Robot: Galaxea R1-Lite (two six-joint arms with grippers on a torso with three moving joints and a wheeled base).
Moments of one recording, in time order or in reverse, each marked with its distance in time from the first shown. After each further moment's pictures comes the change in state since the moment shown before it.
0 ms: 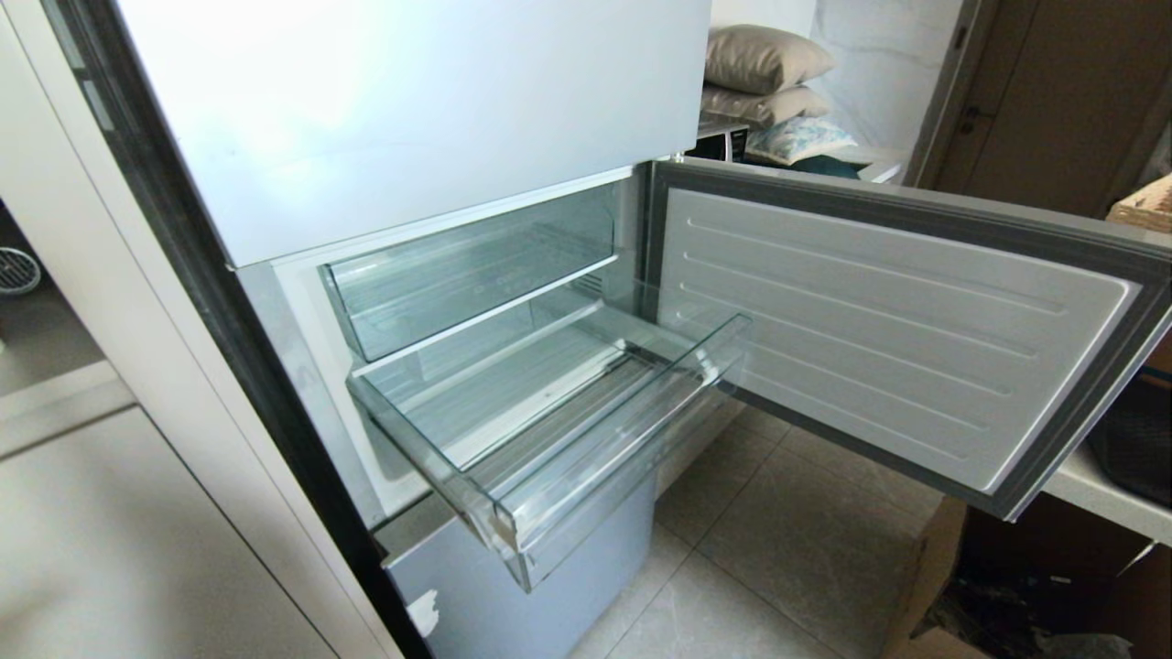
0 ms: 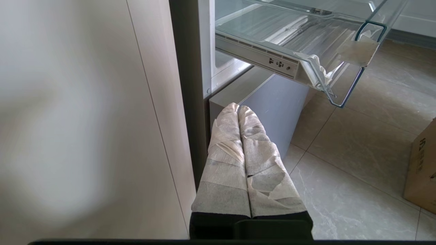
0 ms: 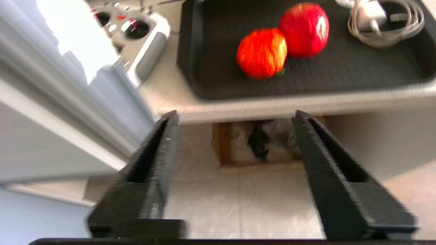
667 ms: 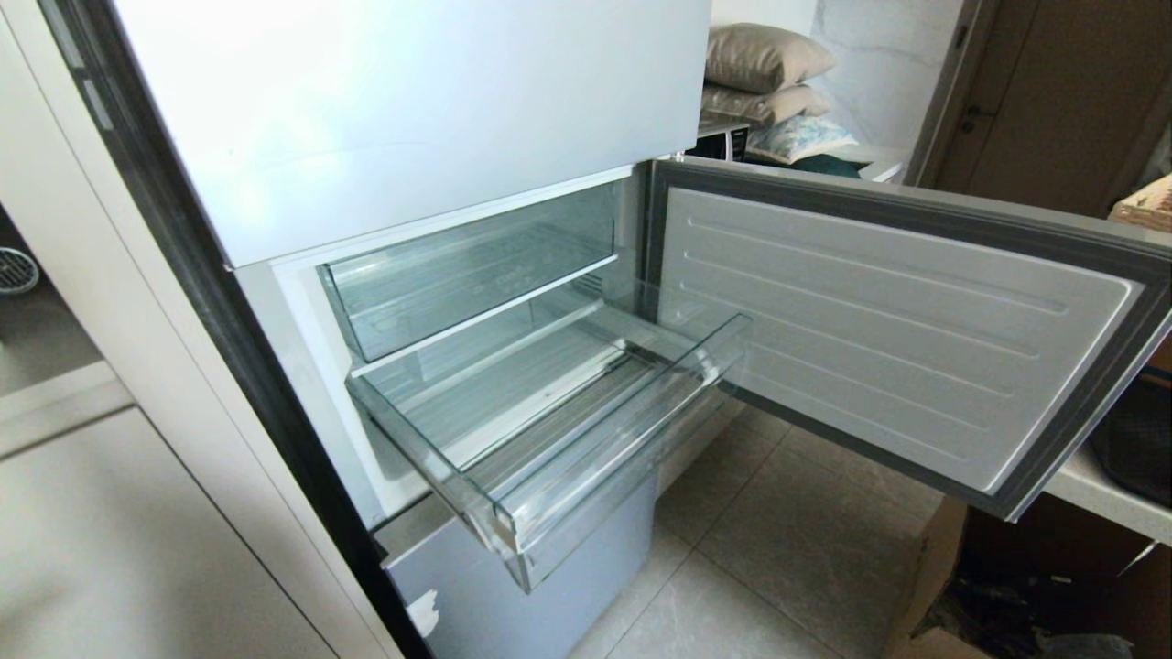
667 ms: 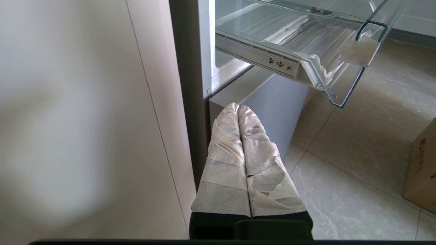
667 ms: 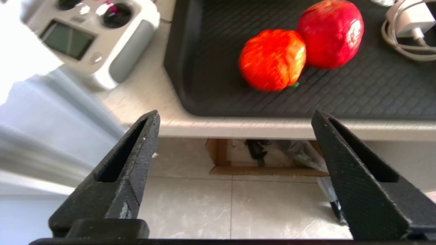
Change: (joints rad) left arm 0.000 0.000 0.000 0.000 0.000 0.000; right arm -0.087 0.296 -0.089 -0.157 0.124 -0.082
